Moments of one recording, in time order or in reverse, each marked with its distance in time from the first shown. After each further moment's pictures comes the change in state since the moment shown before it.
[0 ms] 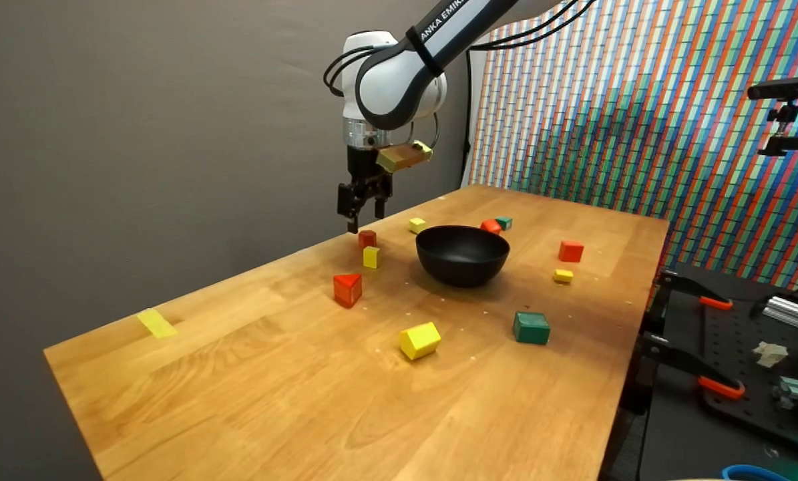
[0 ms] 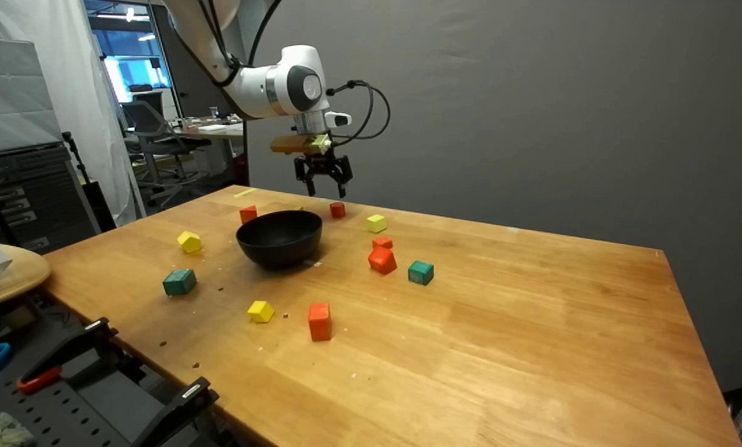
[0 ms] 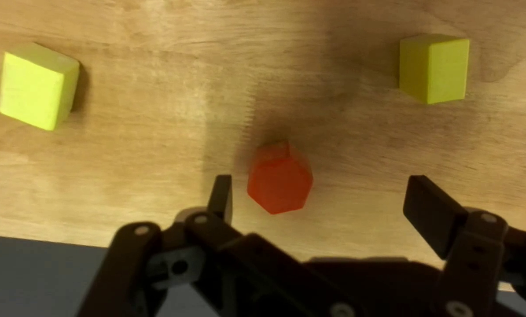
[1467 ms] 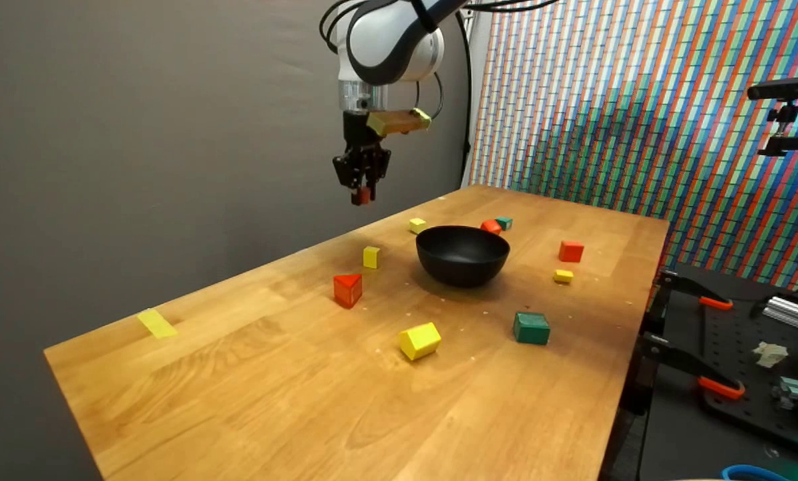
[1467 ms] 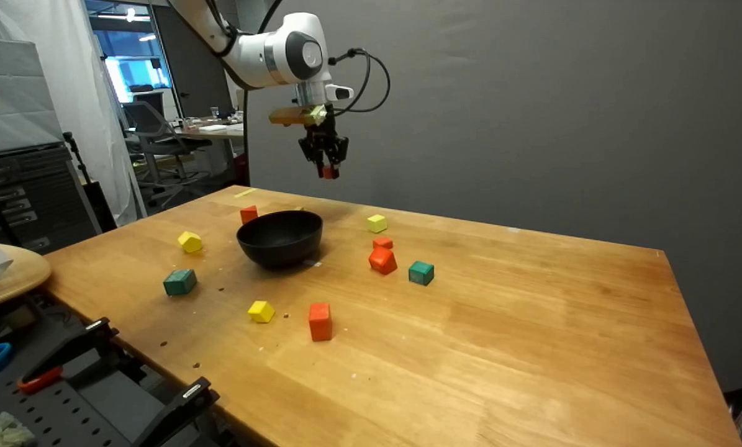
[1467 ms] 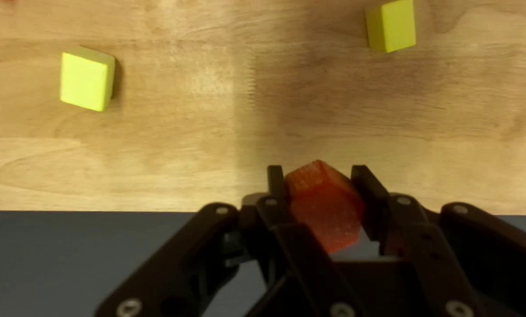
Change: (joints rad) arm 0.023 -0.072 -0.037 0.048 0.058 -0.119 0.074
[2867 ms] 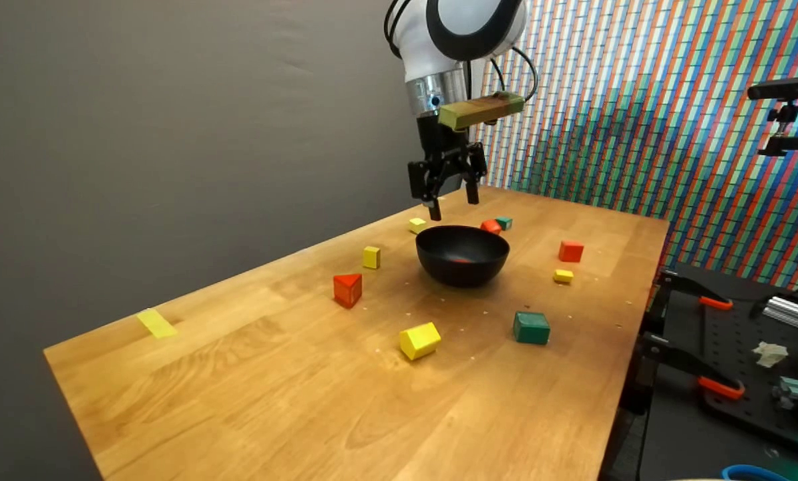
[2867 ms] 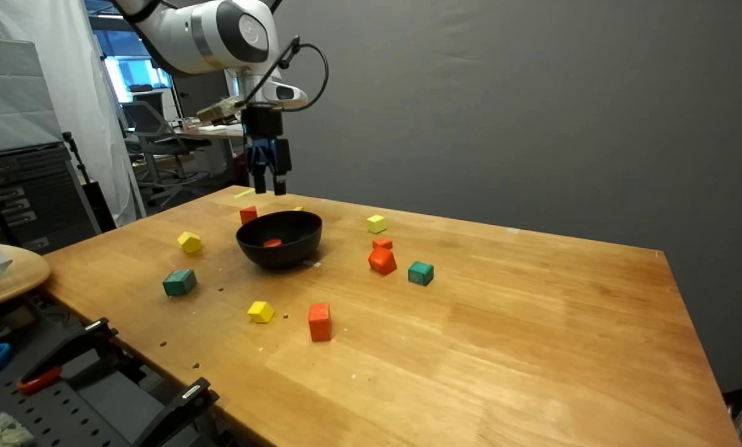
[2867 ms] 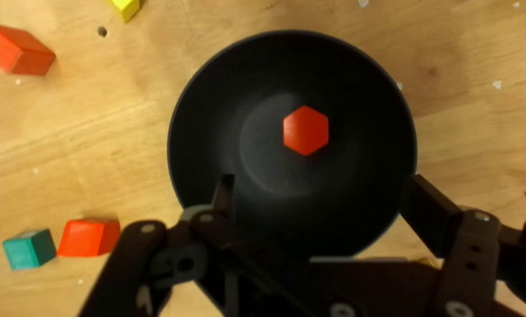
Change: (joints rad) arm 0.057 -0.426 -0.015 -0.637 -0.025 -0.063 0.359
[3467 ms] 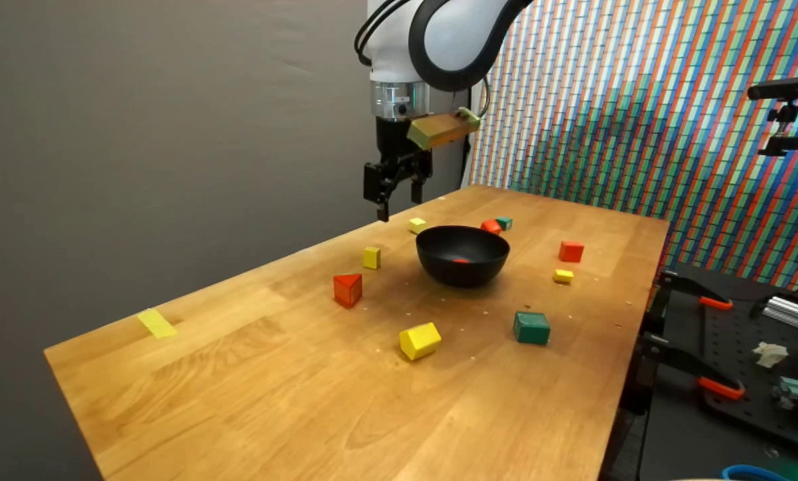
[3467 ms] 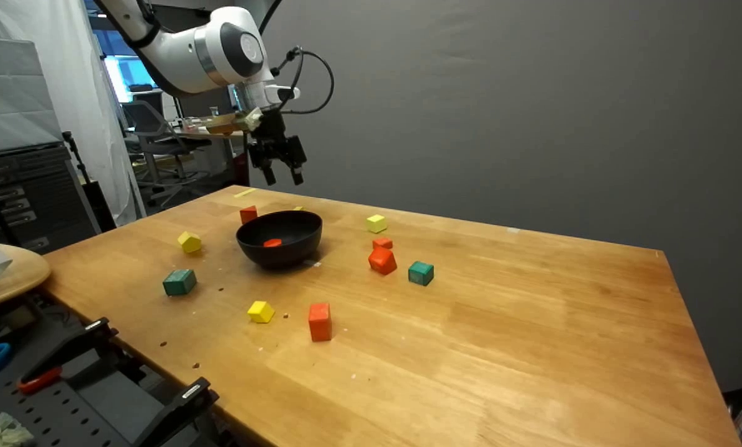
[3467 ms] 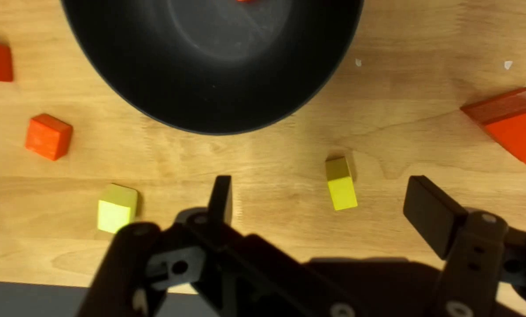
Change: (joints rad) arm 0.035 0.109 0.018 0.093 -0.139 0.261 -0.094
